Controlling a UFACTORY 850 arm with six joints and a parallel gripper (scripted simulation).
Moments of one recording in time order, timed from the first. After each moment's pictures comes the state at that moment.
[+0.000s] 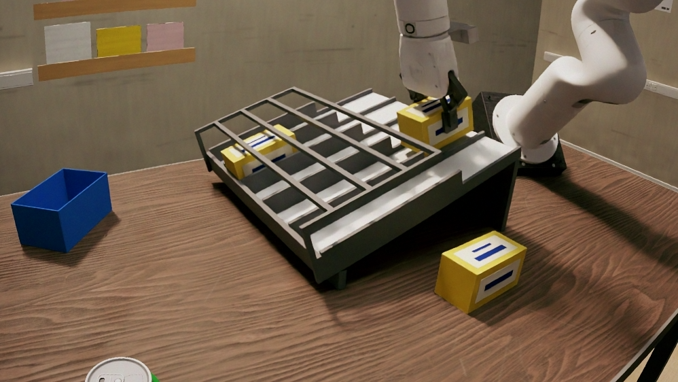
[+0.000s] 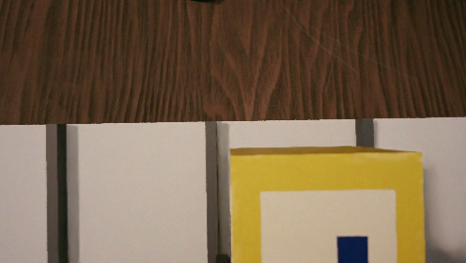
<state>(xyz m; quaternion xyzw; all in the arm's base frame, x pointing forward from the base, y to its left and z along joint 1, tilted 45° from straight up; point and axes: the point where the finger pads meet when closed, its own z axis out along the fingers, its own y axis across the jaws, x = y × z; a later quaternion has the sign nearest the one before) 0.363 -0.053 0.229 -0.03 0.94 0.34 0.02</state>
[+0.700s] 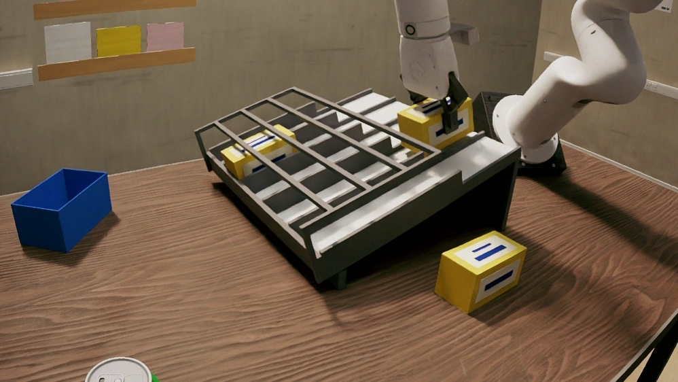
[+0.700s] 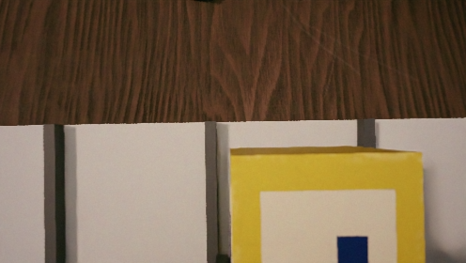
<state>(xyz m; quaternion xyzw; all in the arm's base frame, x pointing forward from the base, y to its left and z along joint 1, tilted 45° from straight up) 0.363 -0.052 0.228 -0.03 0.94 0.34 0.02</state>
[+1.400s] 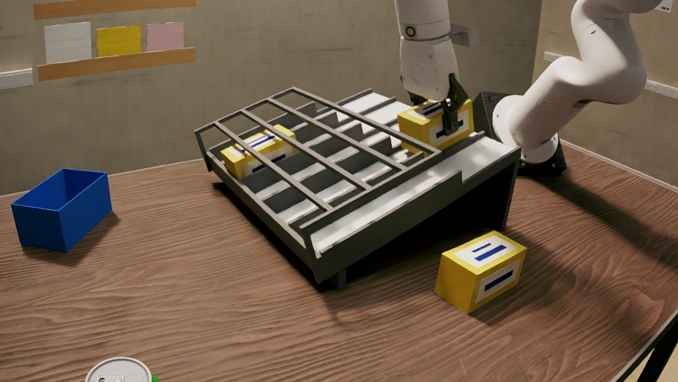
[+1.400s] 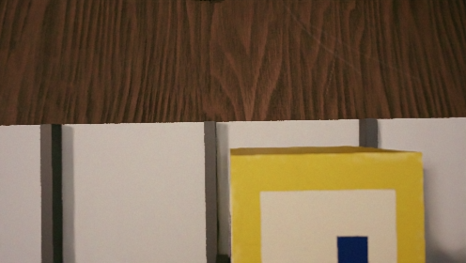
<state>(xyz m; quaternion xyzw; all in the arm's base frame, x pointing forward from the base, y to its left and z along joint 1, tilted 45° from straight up) 0.363 -0.050 0.226 -0.03 0.94 0.34 0.02</state>
